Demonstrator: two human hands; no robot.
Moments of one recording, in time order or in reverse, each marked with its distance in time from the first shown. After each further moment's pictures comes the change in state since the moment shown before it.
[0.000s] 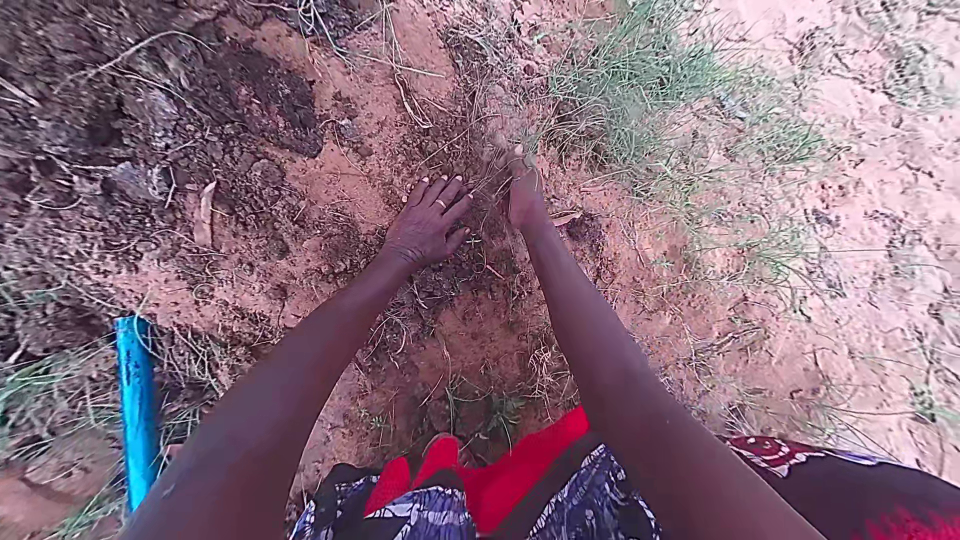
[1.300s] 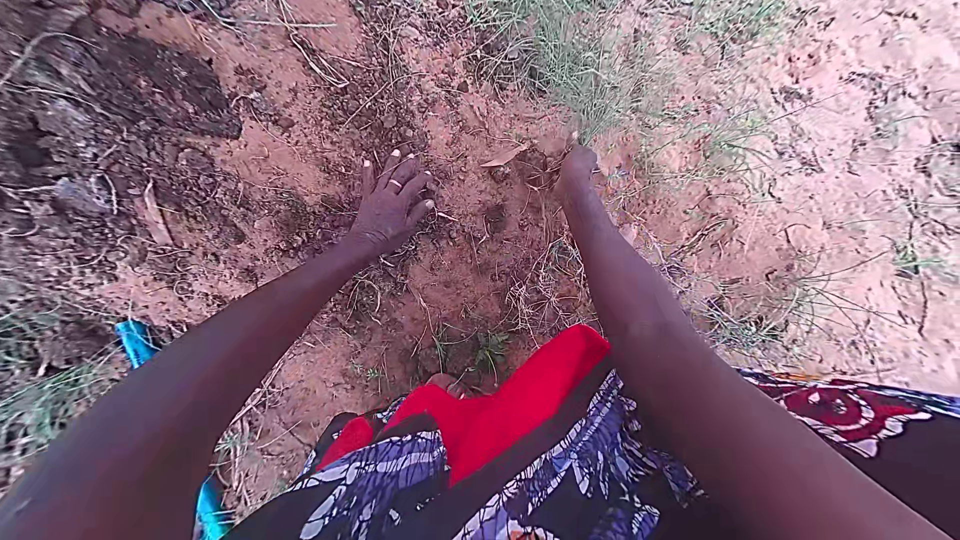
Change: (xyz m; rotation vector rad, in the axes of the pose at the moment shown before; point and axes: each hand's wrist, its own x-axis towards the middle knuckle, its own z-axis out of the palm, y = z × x) left_hand -0.019 0.044 -0.020 -0.178 -0.152 -0.065; right_hand -0.039 0.025 -0.169 -0.163 0.622 0.286
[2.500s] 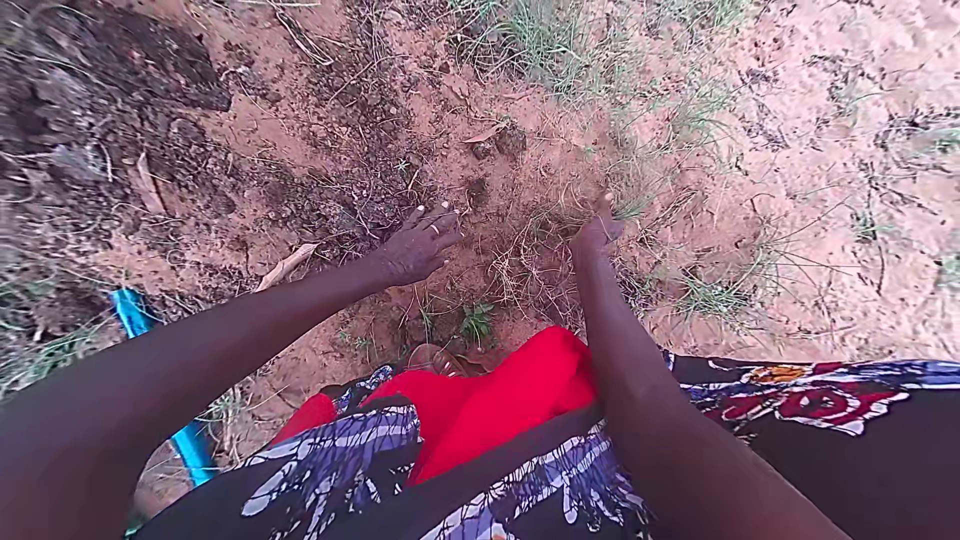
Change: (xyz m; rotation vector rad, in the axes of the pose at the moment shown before) left_hand -0.061 0.083 0.018 0.014 -0.370 0.316; right_hand -0.066 0.096 -0.106 0.466 0.393 -0.009
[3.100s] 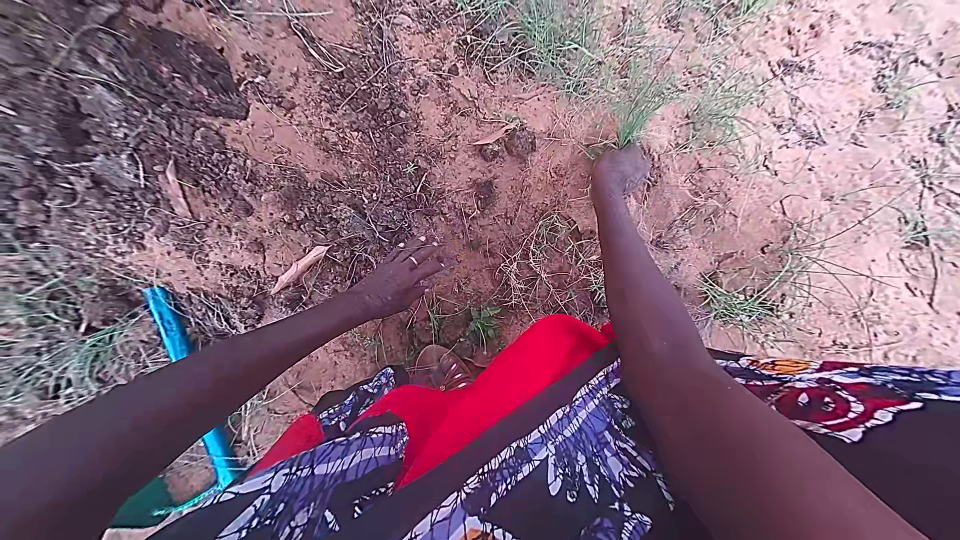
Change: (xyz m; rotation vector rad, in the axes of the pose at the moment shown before) left_hand -0.054 0.002 0.014 -0.081 -0.171 -0.138; right_hand 0.026 -0.073 0.061 -0.937 -0.180 -0.260
